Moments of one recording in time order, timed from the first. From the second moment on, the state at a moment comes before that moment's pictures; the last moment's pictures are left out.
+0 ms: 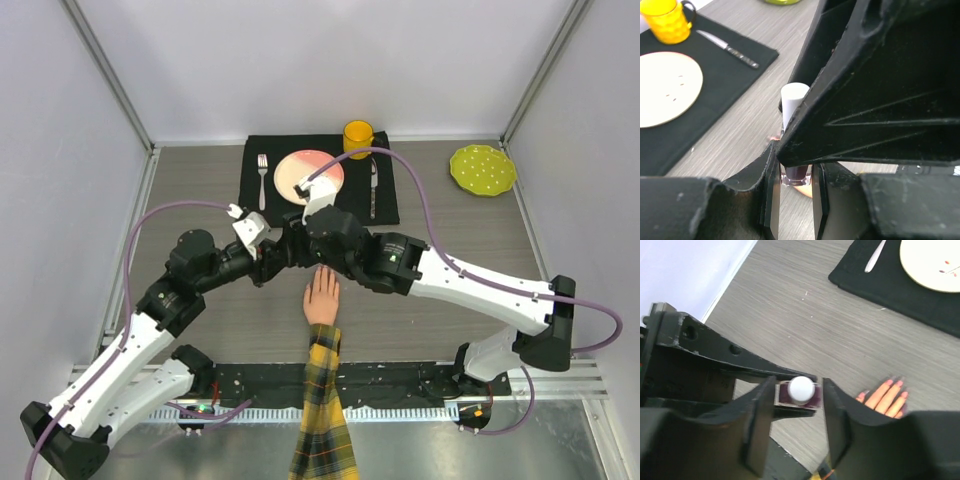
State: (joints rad) left arm -0.59 0.74 0.73 -0.18 0.43 0.02; right arm 1.18 1.46 1.47 -0.45 0.39 0.54
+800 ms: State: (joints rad) left arm -0.59 0.83 0.73 -0.07 0.81 -0.06; right arm 0.91 1.26 1.34 -0.47 -0.43 0.26
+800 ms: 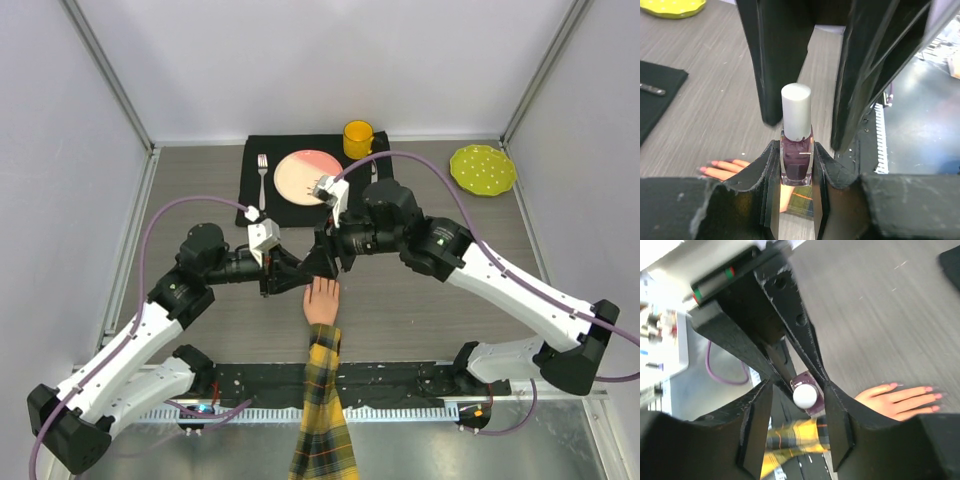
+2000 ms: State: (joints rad) left arm -0.59 0.84 0.74 -0.08 0.81 -0.08; right arm 0.90 1.32 1.42 -0.60 -0.46 0.14
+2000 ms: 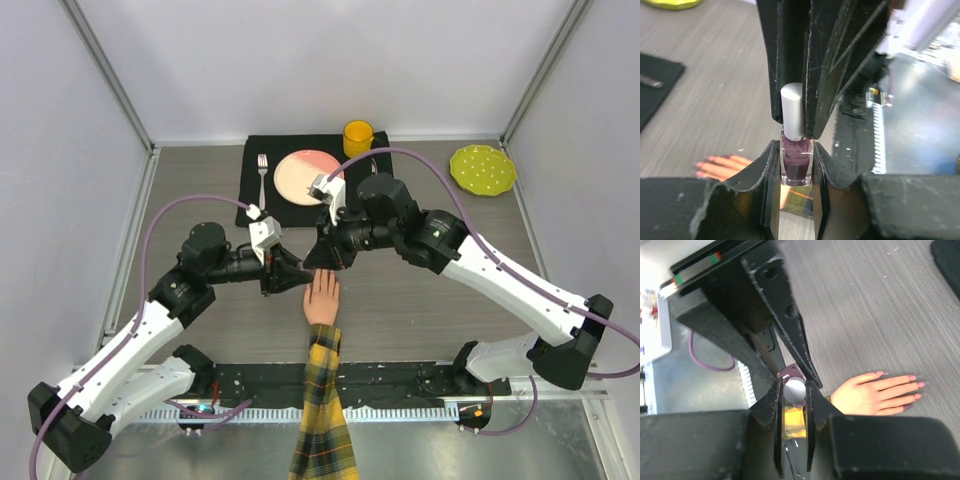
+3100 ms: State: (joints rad) left arm -0.59 0.82 0.73 -0.15 0.59 0.00; right arm 0.97 1.23 1.26 -0.42 -0.03 0.50
